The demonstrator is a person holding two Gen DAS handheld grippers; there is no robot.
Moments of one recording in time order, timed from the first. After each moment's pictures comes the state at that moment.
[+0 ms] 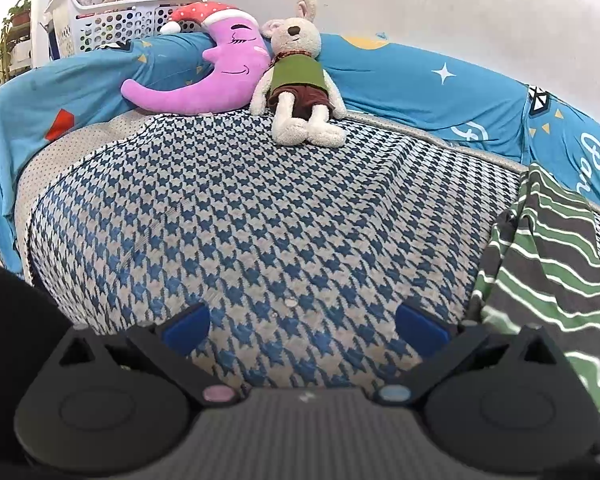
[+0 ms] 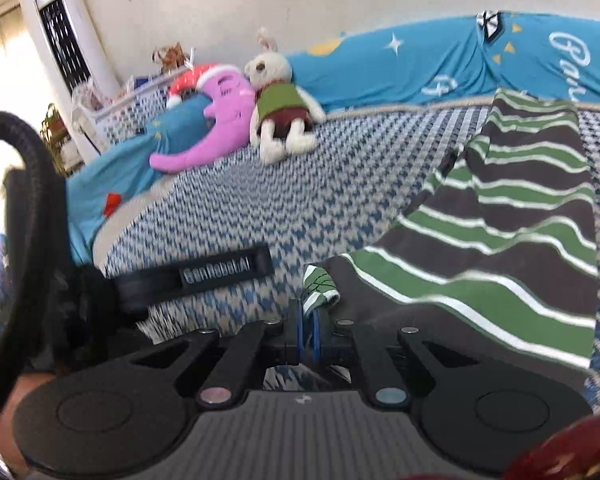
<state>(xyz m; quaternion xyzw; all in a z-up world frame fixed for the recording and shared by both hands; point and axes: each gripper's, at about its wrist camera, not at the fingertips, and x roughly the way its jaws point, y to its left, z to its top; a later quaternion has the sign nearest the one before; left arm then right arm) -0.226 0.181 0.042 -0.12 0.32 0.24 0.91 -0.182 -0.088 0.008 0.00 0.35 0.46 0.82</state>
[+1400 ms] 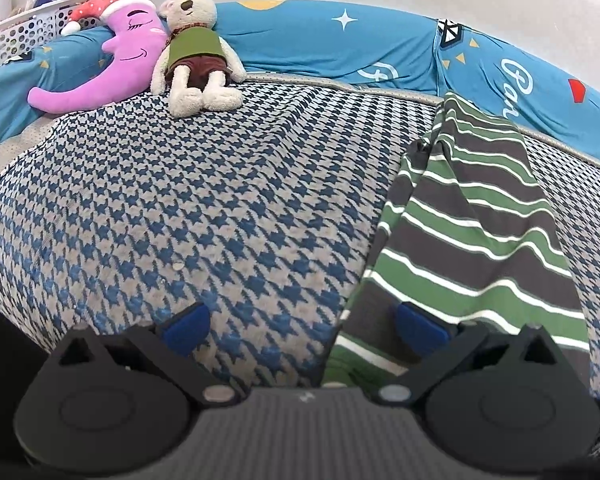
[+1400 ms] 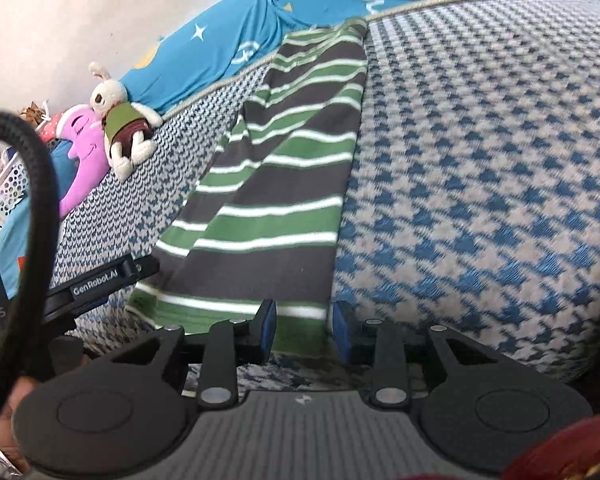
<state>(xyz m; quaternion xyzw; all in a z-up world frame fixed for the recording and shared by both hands) -0.205 0.135 0.021 -0.08 0.38 0.13 0.91 -0.140 -0.214 -0.007 0.10 0.46 0.29 0.83</state>
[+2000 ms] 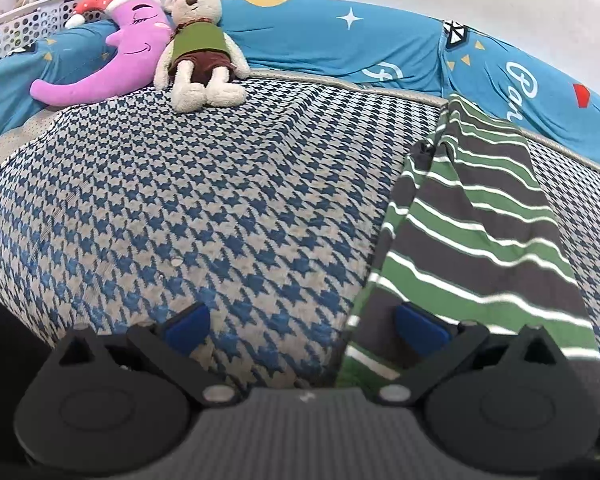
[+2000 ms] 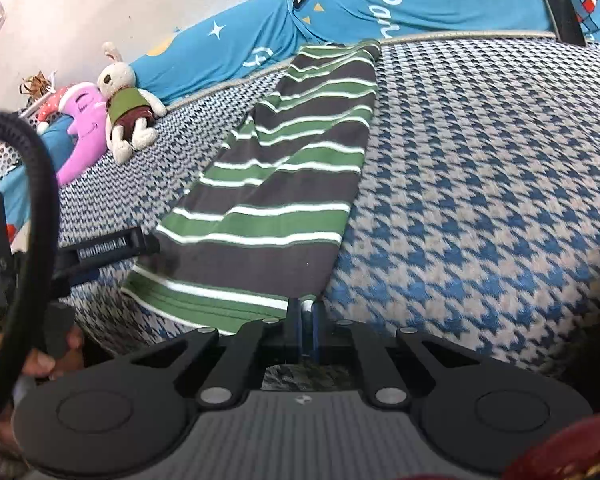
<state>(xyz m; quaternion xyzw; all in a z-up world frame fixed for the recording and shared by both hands) -0.205 0.138 0.019 -0.09 0.38 0.14 0.91 -0.159 -0.213 0.003 0.03 0.43 0.28 0.86</state>
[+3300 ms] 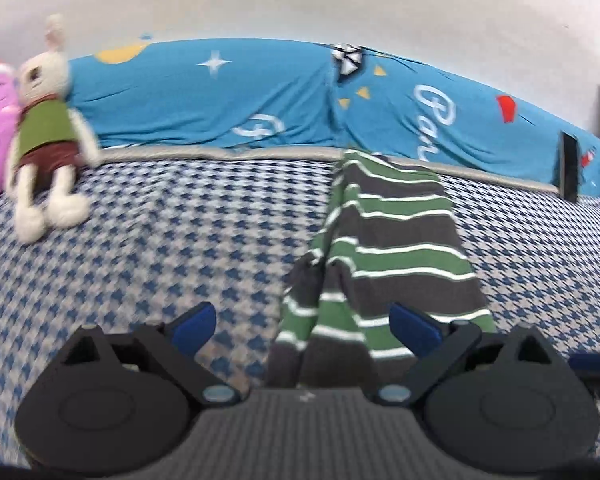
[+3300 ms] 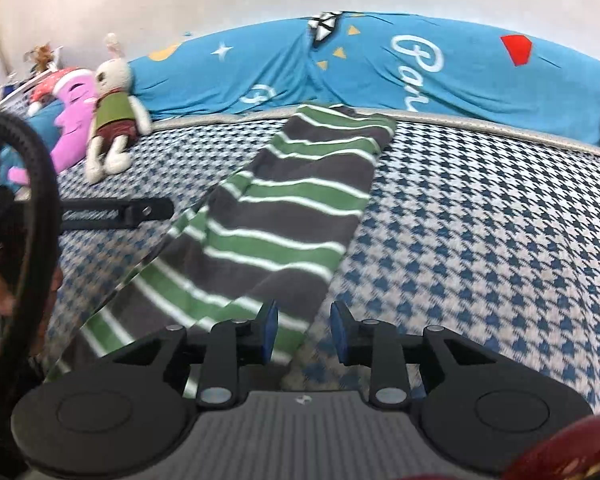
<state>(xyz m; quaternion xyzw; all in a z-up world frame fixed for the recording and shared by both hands) -0.045 0.111 0.052 -0.04 0.36 -0.03 0.93 -0.011 -0.194 0.050 -0.06 0.38 0.31 0.87</state>
